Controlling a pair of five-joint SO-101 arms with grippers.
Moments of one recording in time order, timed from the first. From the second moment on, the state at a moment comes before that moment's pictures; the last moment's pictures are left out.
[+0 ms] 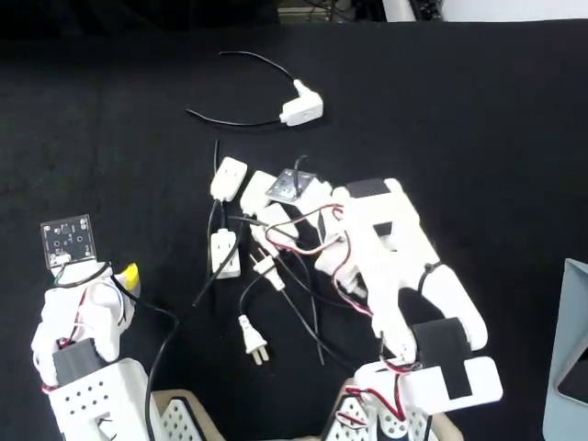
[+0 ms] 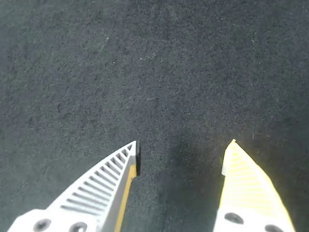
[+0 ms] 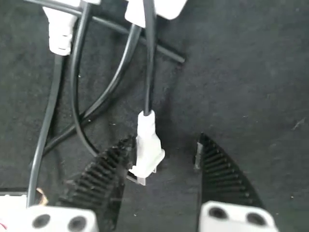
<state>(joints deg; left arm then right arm) -30.2 -92.4 90.3 56.7 -13.1 -11.8 -4.4 37.6 69.2 43.6</state>
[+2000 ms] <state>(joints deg) -30.2 -92.4 90.3 56.7 -13.1 -6.1 -4.0 43.0 65.7 47.1</state>
